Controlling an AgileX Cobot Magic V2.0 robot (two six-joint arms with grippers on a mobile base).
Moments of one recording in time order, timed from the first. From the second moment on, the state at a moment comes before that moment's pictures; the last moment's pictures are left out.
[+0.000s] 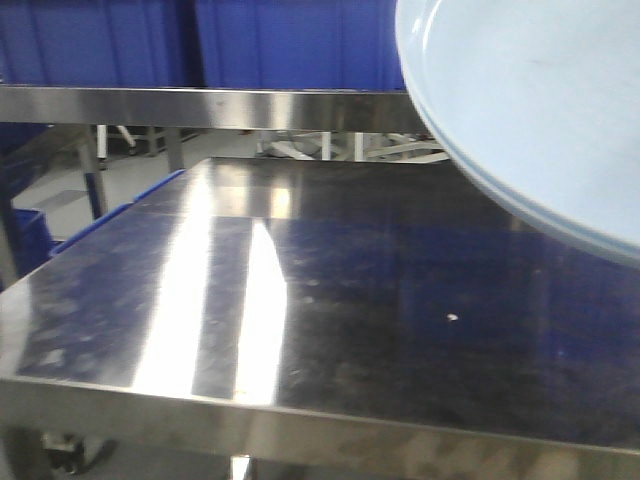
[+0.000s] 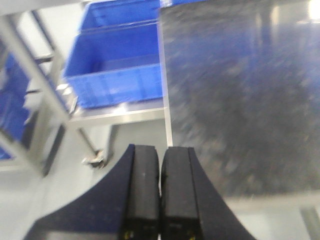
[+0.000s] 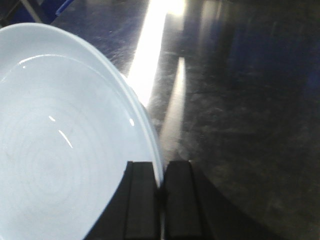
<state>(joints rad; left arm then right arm) -0.44 0.45 -0.48 0.44 0.60 -0.31 0.24 0.56 -0.73 0.13 0.81 0.10</state>
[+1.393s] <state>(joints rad) -0.44 0.45 -0.48 0.44 0.60 -0.31 0.24 0.56 -0.73 0.13 0.81 0.10</state>
